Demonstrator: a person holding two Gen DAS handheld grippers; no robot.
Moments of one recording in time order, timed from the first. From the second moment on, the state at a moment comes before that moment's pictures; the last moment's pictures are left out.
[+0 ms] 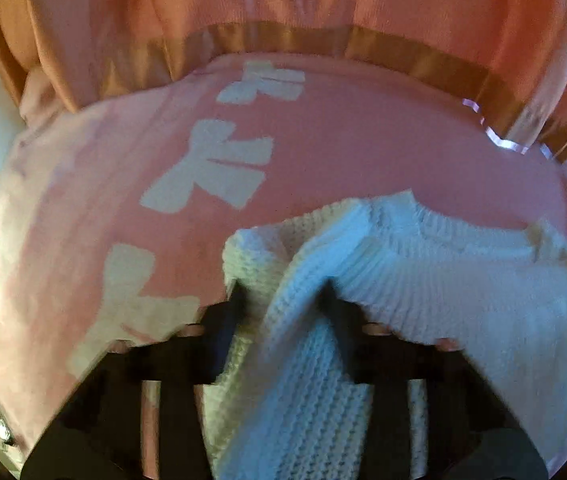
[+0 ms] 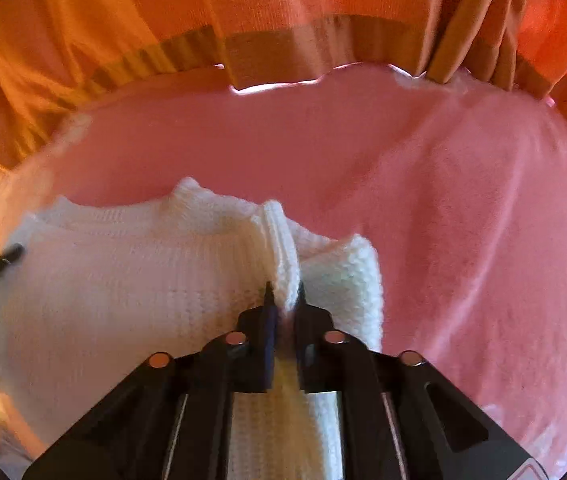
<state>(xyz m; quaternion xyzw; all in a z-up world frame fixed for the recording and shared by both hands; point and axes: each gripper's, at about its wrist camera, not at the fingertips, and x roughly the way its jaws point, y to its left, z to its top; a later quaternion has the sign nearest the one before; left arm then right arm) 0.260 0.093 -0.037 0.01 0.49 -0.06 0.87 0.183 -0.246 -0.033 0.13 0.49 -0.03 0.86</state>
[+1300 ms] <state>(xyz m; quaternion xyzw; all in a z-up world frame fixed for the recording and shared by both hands) 0.233 0.015 -0.040 0.07 0.48 -0.09 0.87 0.179 -0.252 -0.040 0.12 0.49 -0.07 0.86</state>
